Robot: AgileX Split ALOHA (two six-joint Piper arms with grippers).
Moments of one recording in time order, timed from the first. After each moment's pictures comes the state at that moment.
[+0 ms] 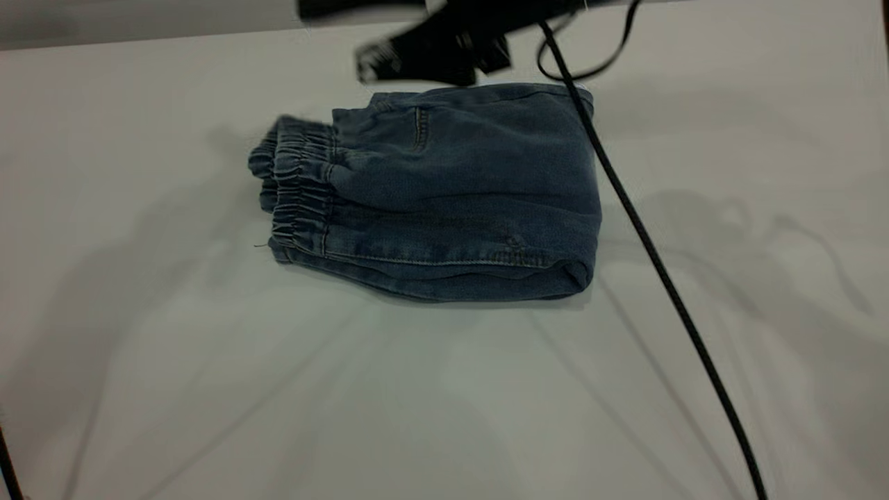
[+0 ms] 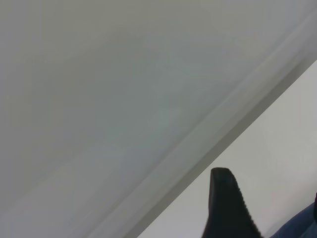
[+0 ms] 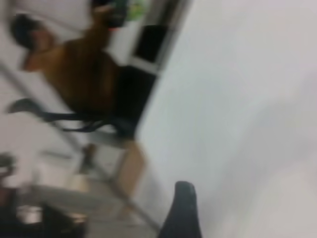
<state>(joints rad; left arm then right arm) -0.23 1.64 -1.64 -0.51 0.61 0.87 0.41 2.19 -1.29 1.74 1.09 -1.32</state>
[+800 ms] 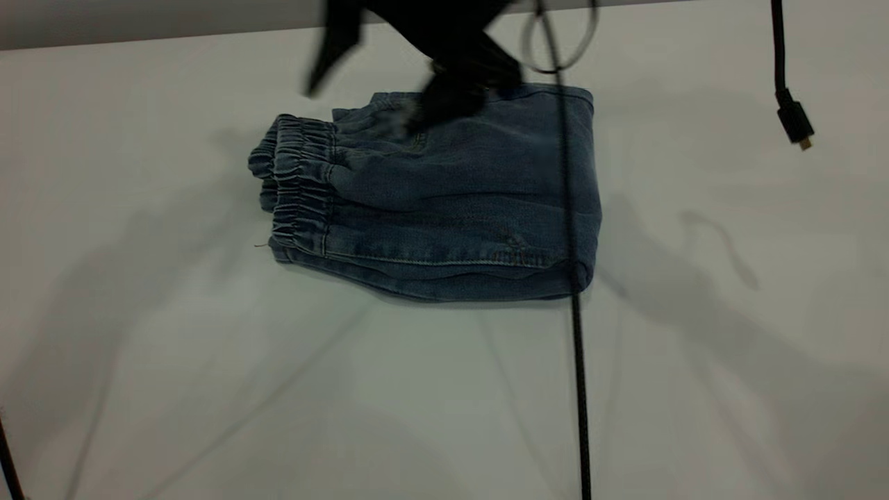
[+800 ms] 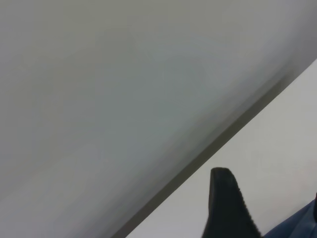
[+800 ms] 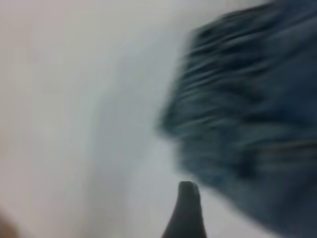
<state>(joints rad) -0.23 1.64 -1.64 -0.59 0.62 0.87 0.56 2.18 -1.50 0.88 0.60 -0.12</state>
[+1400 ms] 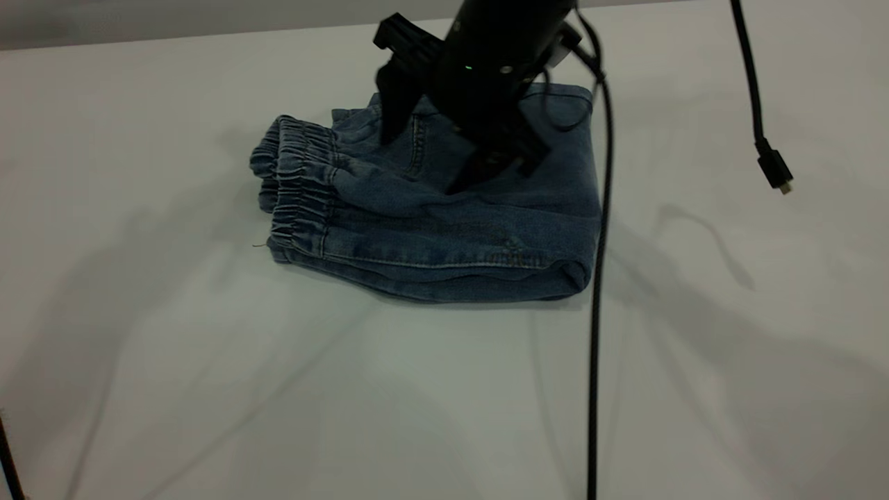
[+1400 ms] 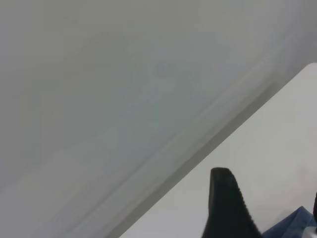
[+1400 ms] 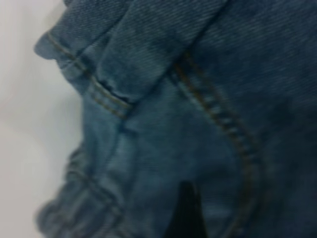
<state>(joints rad) -0.23 1.64 -1.64 -0.63 0.62 0.88 0.57 2.34 -1.59 0.63 0.52 0.73</state>
